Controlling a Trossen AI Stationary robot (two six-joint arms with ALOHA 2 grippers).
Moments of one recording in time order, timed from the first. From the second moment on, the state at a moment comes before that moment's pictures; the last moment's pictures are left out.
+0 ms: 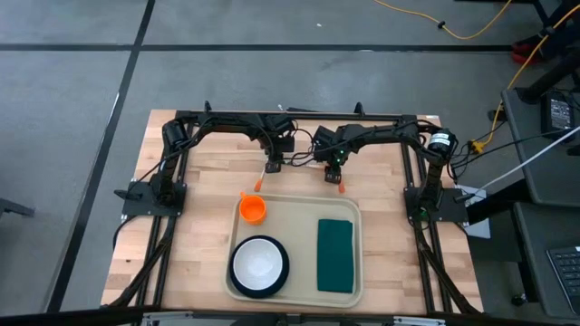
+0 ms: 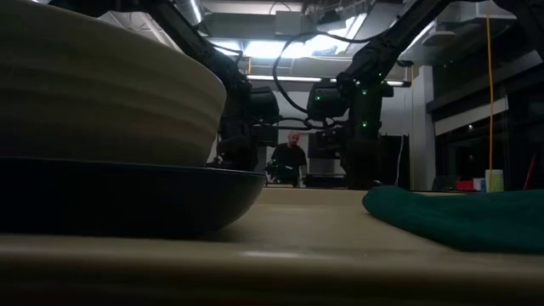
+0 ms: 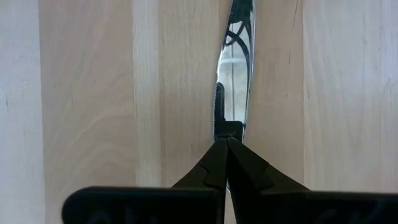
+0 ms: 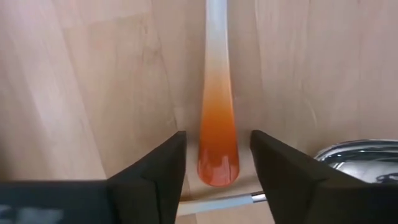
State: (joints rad) left arm 0.50 2.08 1.38 -0.61 0.23 0.45; right arm -0.44 1.90 1.14 -0.68 -0.07 -0.26
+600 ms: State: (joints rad) left arm 0.50 2.08 1.38 -0.59 0.26 0.43; right arm -0.44 1.90 1.13 -0.68 -0.04 -0.27
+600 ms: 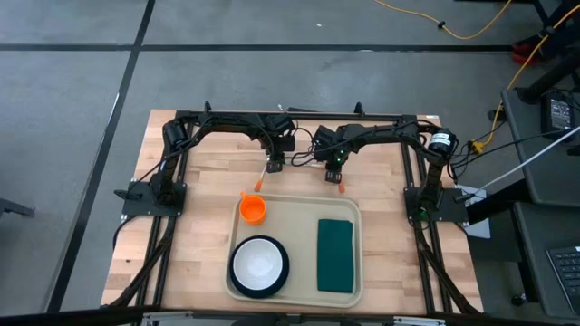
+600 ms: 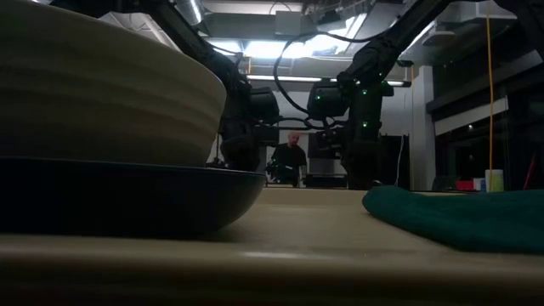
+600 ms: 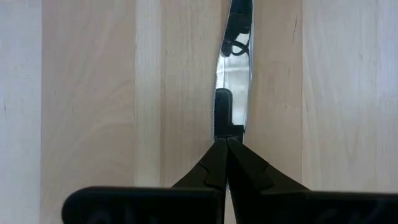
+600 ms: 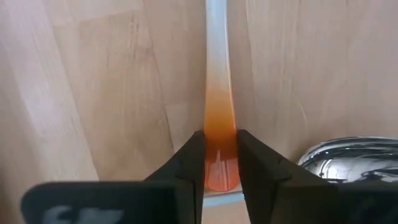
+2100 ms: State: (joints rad) left arm 0.51 2.08 1.34 -0.52 0.28 0.40; right arm -0.44 1.90 1.20 -0.79 0.01 -0.25
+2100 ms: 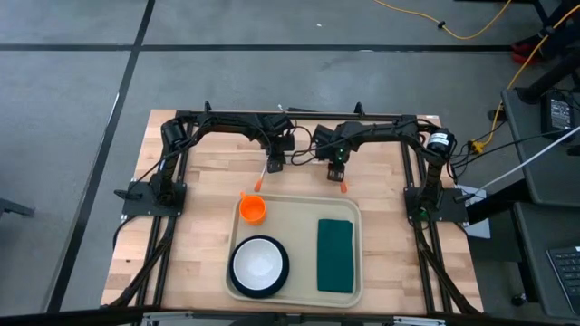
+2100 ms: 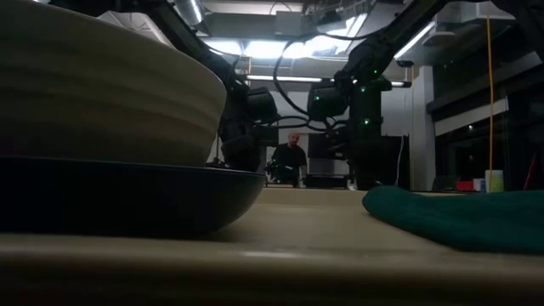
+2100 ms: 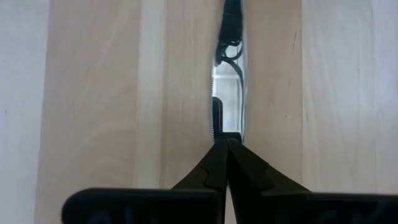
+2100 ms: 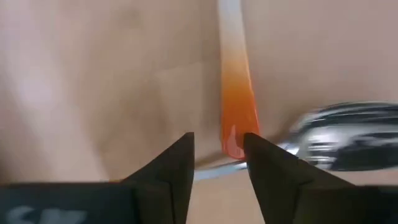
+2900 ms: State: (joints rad) left arm 0.51 2.08 1.34 -0.52 0.28 0.43; right arm -0.45 1.91 1.24 -0.79 0.03 -0.27
